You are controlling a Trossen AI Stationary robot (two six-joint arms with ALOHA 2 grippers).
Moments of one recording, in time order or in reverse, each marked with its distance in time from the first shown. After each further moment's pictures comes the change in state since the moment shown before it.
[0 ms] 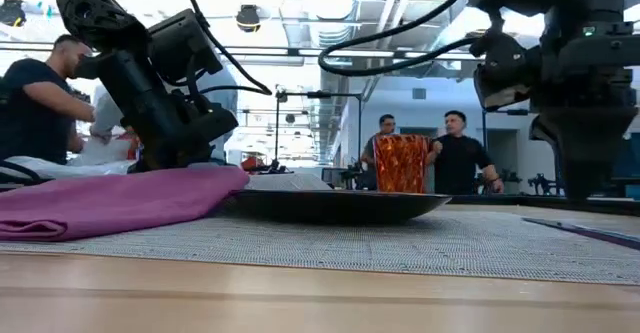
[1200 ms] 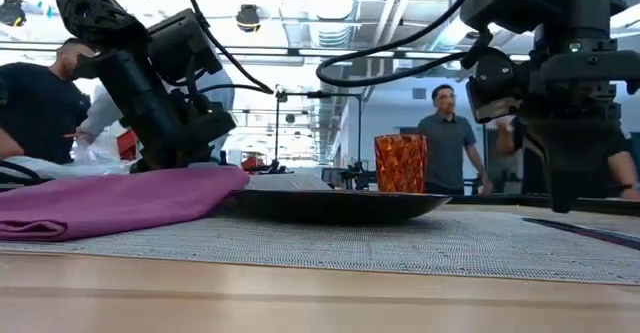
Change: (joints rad) left arm 0.000 0.000 0.000 -0.011 -0.006 0.057; right arm -0.052 0.000 -0.056 0.088 -0.027 -0.023
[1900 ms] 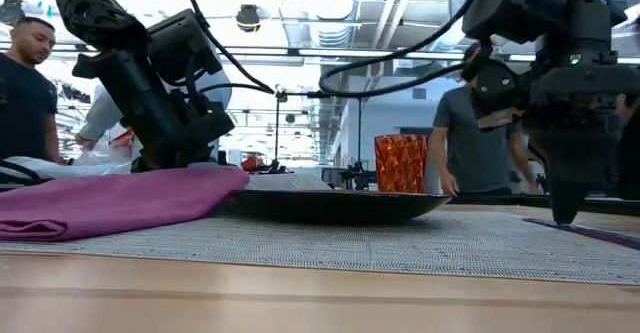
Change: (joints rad) left arm 0.000 0.000 0.000 -0.006 -0.005 0.026; right arm -0.009 0.024 -0.025 0.040 -0.004 0.026
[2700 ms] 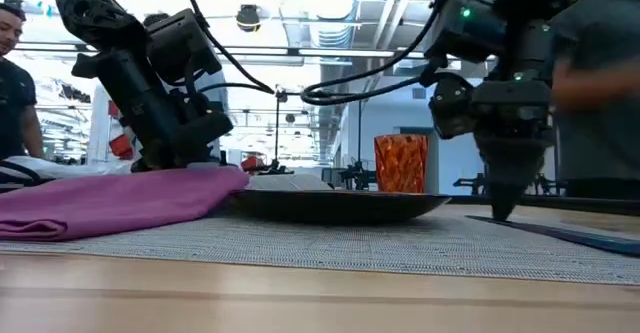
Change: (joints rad) left arm 0.000 0.000 0.000 0.003 -0.001 0.008; right arm -0.177 0.040 0.023 0.100 -0.046 -0.121
